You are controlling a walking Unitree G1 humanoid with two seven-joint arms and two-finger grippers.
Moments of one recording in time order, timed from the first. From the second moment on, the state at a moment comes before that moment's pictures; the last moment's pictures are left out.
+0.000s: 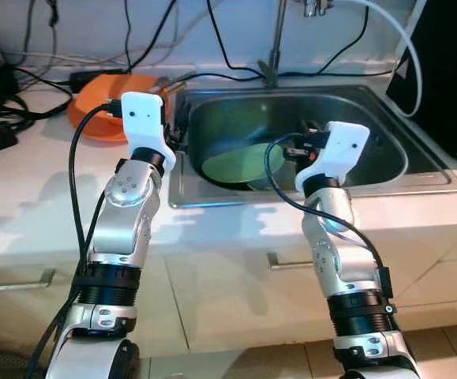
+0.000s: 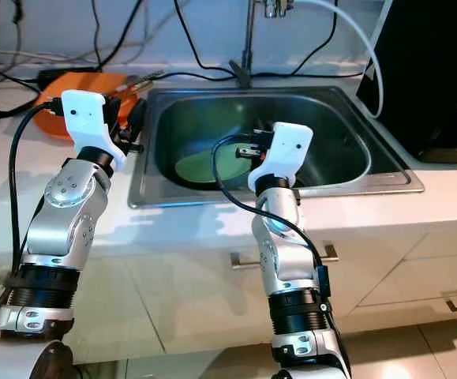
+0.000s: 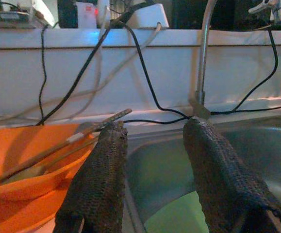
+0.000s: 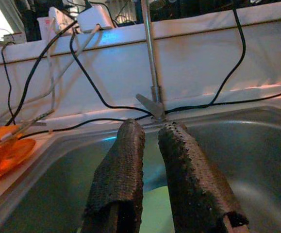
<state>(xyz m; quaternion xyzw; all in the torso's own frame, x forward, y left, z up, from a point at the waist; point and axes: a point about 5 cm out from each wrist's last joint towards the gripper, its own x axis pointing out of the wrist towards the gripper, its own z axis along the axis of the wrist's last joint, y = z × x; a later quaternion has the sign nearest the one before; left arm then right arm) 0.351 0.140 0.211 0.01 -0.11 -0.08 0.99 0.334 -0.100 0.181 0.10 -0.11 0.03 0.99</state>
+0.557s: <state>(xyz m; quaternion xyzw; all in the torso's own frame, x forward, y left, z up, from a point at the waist) 0.351 0.137 0.210 0.01 -0.11 -0.09 0.99 0.334 -0.107 0.179 0.10 -0.11 0.02 0.99</state>
